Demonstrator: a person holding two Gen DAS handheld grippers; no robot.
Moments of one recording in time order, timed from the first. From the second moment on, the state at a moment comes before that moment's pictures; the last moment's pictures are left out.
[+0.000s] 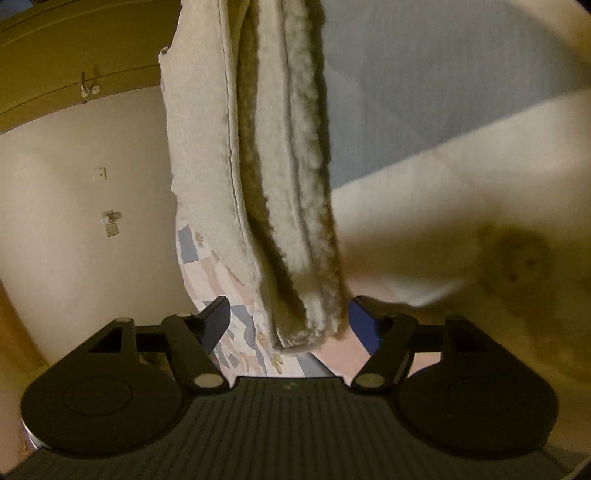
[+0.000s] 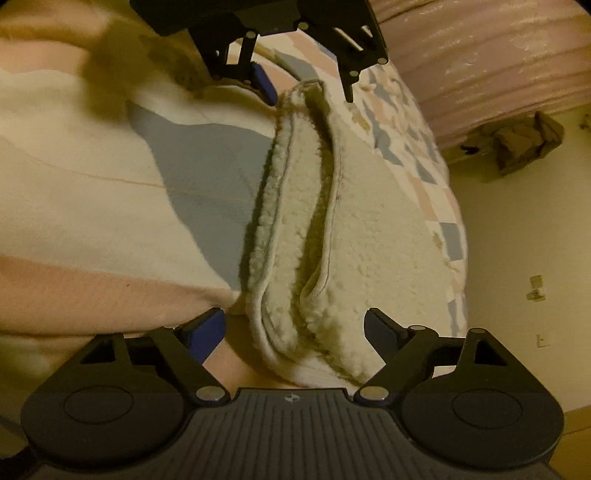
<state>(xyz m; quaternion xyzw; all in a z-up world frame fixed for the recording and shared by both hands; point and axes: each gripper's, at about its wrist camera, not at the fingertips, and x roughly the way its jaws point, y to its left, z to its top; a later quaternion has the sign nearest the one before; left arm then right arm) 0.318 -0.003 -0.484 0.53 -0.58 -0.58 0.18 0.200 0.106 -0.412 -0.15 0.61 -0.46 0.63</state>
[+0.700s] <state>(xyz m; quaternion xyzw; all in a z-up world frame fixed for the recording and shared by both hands) 0.211 -0.123 -0.280 0.53 -0.36 -0.73 0.22 -0.006 -0.059 -0.248 0.36 0.32 -0.44 0.75</state>
